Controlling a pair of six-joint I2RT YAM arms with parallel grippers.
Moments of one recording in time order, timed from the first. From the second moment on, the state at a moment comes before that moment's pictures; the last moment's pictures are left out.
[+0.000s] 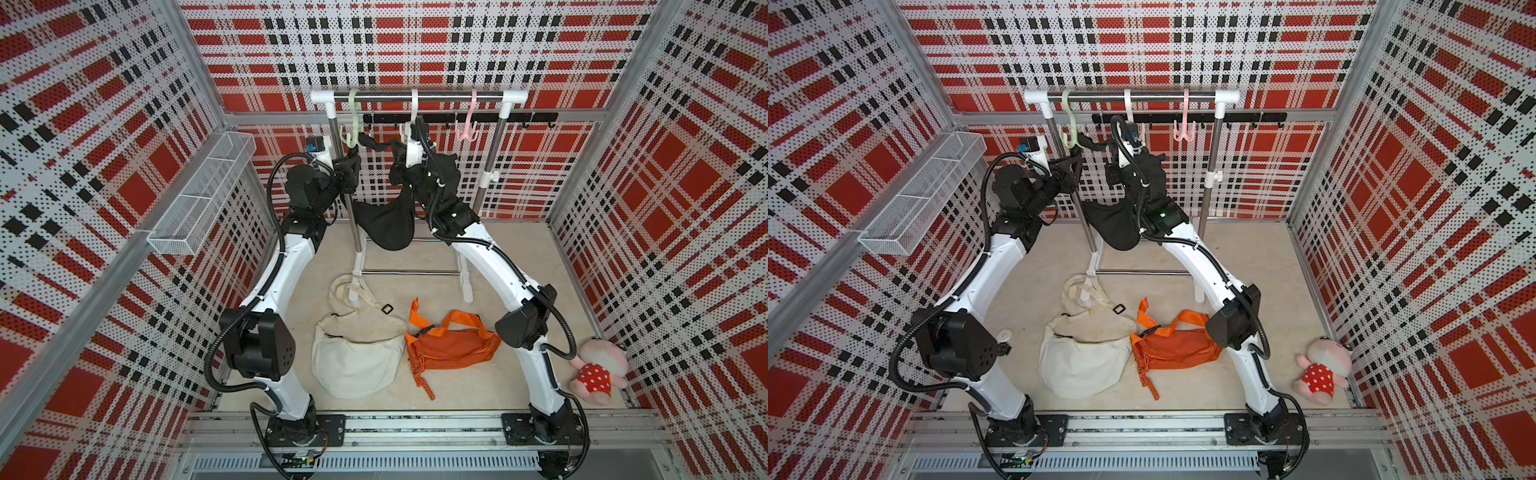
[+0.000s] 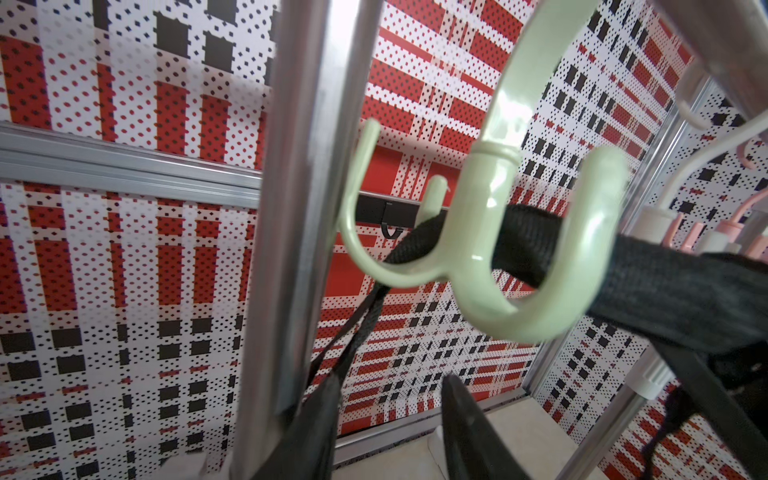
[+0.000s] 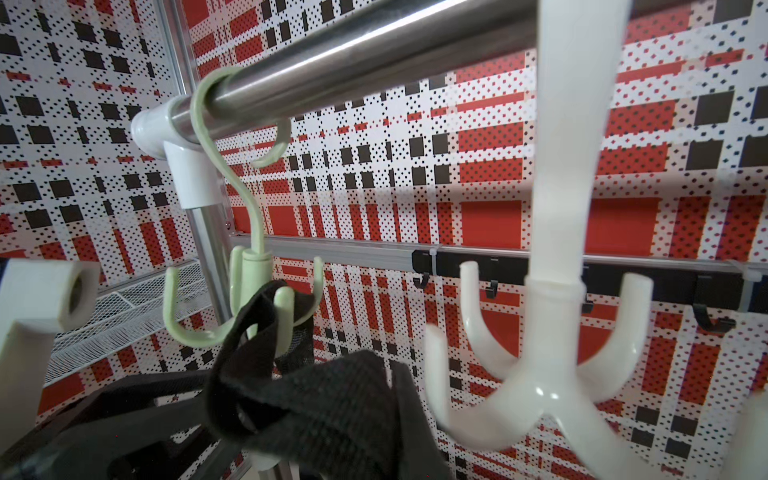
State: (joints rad) left arm -0.14 1.72 1.69 0.20 0.33 -0.31; right arm 0.68 2.22 2.52 -0.06 0.19 0.07
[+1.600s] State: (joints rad) left arm -0.22 1.76 1.58 0.75 0.48 -1.02; right arm 0.72 2.12 2.34 -0.11 0.12 0.20
